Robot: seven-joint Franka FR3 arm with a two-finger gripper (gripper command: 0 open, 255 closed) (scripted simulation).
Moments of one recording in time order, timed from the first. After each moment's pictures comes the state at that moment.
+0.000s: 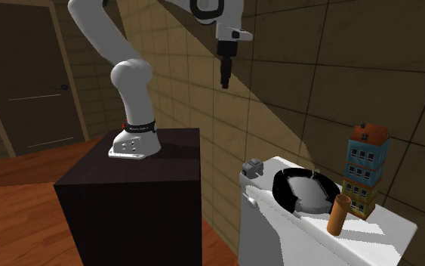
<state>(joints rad) -0.03 -0.57 -0.09 -2.56 -0.05 1.94 -0.05</state>
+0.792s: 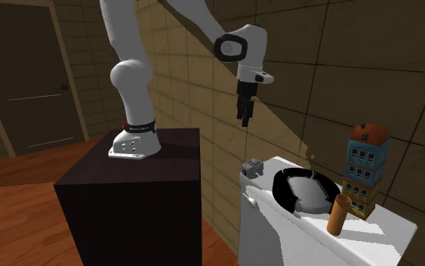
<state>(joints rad) -0.04 -0.11 -0.16 -2.51 -0.07 2.31 -0.18</state>
